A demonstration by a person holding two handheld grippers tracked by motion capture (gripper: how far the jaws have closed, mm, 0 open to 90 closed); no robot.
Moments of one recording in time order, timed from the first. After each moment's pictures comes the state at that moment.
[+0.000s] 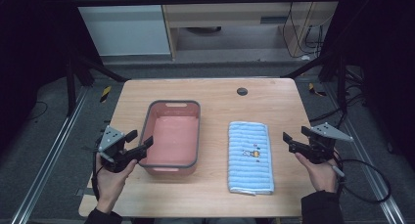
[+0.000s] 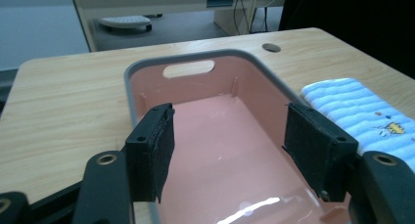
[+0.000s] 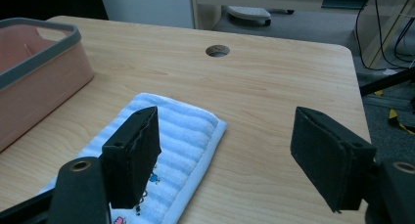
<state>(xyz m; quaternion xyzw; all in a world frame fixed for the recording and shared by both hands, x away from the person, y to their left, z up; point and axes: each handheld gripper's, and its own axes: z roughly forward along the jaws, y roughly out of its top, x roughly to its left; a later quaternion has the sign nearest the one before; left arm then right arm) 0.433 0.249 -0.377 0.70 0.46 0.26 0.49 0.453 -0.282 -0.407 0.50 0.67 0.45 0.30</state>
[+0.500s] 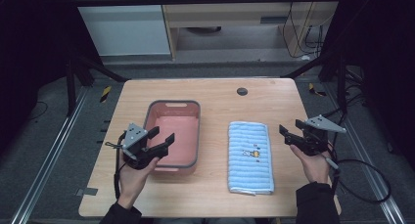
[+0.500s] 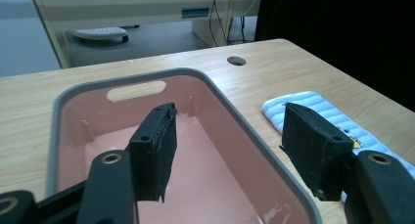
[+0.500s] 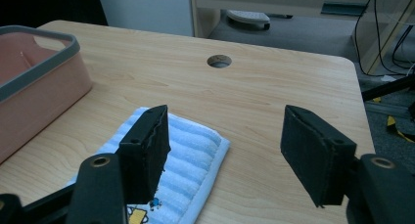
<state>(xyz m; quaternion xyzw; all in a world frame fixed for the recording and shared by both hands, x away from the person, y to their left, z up) 0.436 0.198 -0.373 0.70 0.43 0.25 0.51 0.470 -0.270 -0.398 0.50 0.68 0.45 0.30</state>
